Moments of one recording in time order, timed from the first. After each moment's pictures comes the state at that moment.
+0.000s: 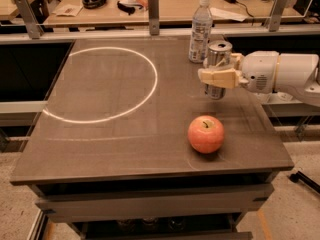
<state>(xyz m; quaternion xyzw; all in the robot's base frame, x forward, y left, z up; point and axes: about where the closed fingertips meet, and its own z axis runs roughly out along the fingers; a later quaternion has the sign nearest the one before) 0.587 -0.126 0.920 -0.41 0.67 0.32 0.54</state>
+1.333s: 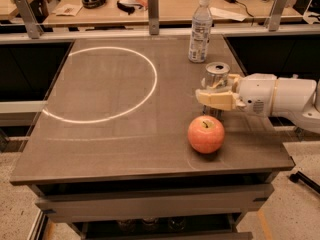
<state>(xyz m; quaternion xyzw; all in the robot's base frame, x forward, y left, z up) 0.550 -0.124 0.887 -0.40 0.68 0.31 0.54</state>
